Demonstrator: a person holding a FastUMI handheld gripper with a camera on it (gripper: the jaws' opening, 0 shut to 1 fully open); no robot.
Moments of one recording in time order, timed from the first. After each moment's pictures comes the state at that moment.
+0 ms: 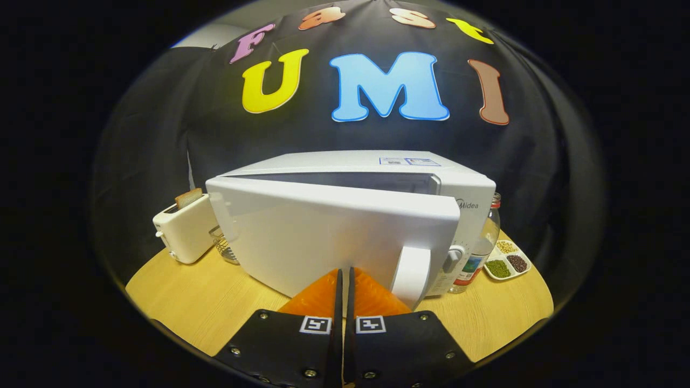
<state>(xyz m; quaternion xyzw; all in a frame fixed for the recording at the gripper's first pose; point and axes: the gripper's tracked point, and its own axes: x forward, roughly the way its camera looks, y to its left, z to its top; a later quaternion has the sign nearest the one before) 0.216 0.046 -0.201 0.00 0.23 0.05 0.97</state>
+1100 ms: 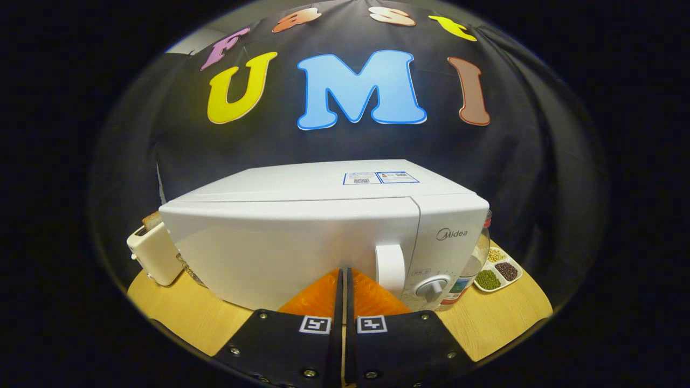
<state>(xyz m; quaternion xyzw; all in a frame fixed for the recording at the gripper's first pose) 0.258 0.023 -0.186 0.02 0.21 -0.02 0.98</state>
